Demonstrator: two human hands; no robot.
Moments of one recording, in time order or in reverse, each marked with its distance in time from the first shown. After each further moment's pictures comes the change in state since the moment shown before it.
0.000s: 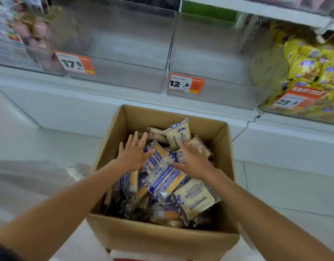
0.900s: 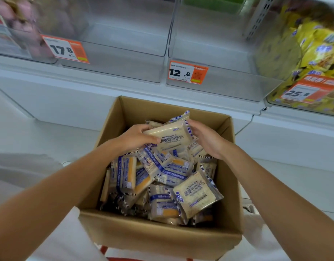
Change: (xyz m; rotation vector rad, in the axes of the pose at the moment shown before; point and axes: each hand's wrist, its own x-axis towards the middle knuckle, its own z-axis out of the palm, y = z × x) left_hand 0.007 0.020 -0.041 -0.877 -0.166 0.071; right_hand 0.017 0.006 -0.060 1.078 -0.140 0.067
